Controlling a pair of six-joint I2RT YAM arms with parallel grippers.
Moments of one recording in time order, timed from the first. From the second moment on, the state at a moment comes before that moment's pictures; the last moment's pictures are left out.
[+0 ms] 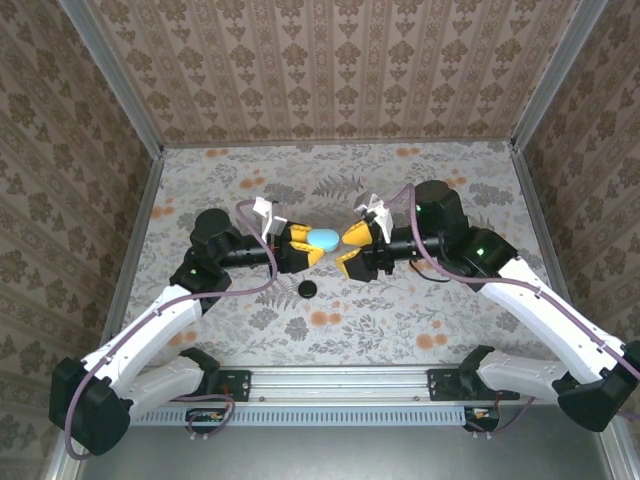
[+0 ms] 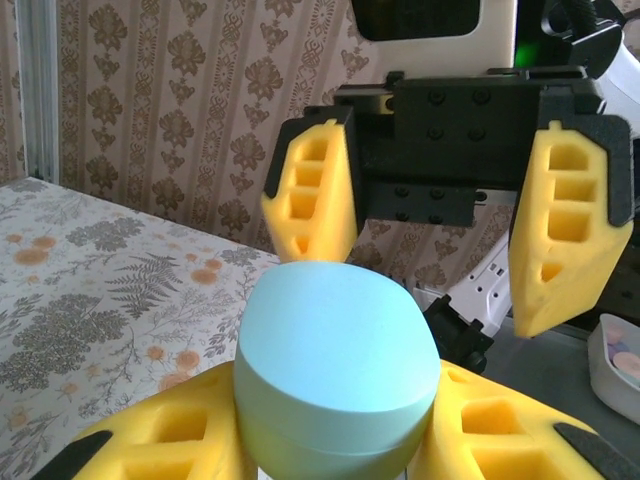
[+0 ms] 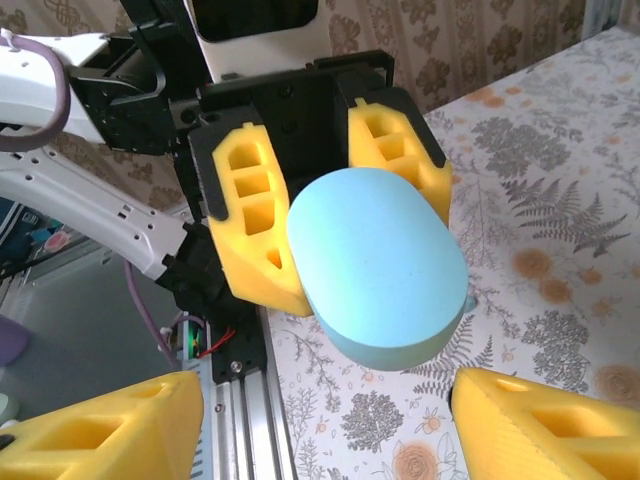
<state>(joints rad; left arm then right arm) -0.59 0.99 0.71 0.27 0.97 -0.28 0.65 1.11 1.17 -0.52 -0.67 0.02</state>
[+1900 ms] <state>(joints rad) -0.63 1.03 0.78 0.24 1.03 -0.31 0.51 1.20 1.18 -0.32 -0.77 0.38</state>
